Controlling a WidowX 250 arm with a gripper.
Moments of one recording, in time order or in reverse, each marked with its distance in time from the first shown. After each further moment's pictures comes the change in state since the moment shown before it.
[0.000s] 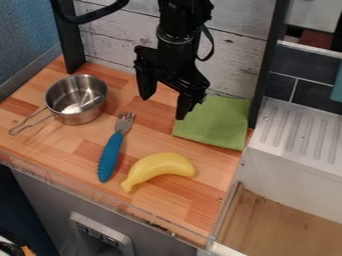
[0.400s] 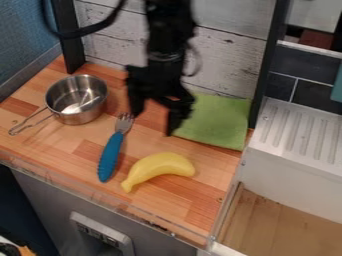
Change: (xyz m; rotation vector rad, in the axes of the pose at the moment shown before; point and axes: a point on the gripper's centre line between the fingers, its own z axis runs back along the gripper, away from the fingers) arm -0.028 0.017 -0.021 -0.049 0.068 0.067
